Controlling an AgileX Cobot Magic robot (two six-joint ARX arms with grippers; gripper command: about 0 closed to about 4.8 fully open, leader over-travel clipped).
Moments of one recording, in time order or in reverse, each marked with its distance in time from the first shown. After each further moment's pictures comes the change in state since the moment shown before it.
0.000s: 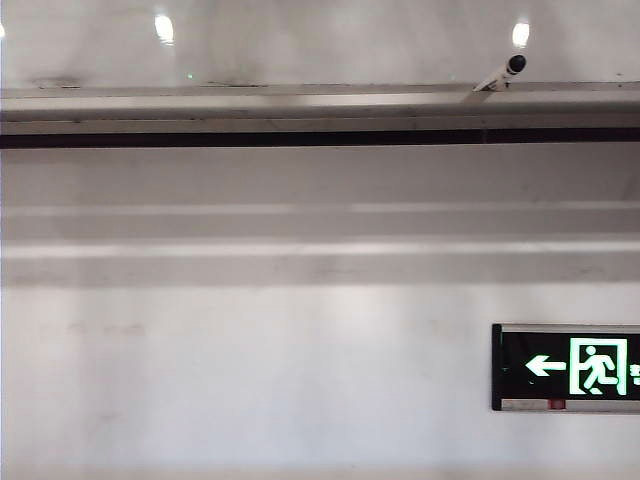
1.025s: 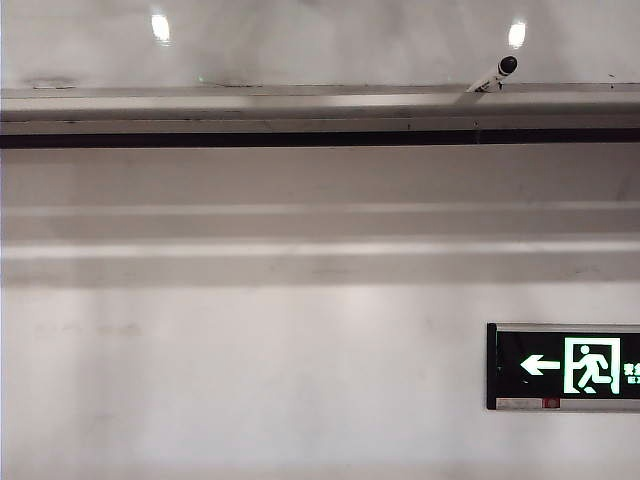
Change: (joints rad) left arm -0.133 0.077 -0.007 0.147 -0.261 0.323; right arm 0.000 0.000 0.000 0.001 -0.026 0.004
